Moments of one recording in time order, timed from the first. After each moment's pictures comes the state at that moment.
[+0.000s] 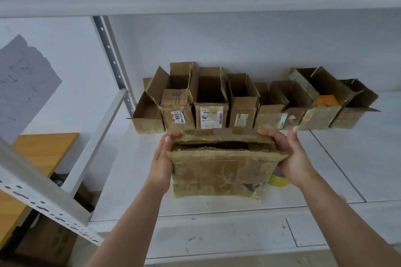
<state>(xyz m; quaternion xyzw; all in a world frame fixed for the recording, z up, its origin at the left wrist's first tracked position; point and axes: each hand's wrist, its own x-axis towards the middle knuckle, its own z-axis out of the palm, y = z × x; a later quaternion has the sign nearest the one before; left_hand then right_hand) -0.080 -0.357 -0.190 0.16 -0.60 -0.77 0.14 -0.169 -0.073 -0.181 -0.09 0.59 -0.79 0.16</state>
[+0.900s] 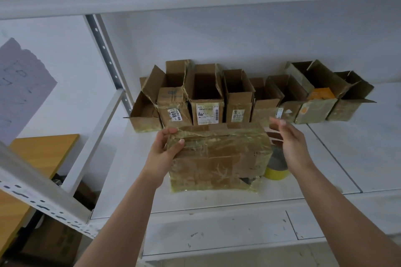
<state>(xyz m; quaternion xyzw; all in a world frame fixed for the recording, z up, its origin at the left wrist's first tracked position) -0.079 -0.360 -0.183 0.14 -0.64 -0.75 0.12 -0.183 -0.067 -0.188 -0.02 0.76 -0.65 -0.05</state>
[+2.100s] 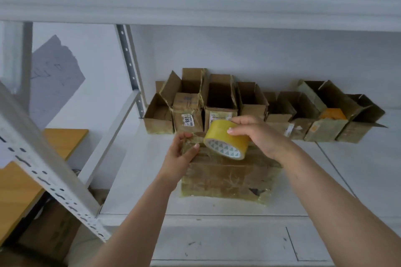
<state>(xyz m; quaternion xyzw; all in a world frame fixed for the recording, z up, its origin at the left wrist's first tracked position) -0.075 -0.356 -0.183 0.13 -0.62 -0.76 0.12 -0.148 -0.164 -0.075 -0.25 0.77 -0.54 0.21</state>
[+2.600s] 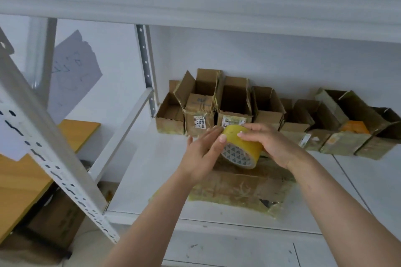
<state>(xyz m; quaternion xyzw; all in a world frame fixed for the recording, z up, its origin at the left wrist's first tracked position) -0.073 -0.338 -0.141 0.03 -0.85 -0.51 0.13 -0.164 -0.176 -0.084 -0.23 0.78 -0.52 0.25</state>
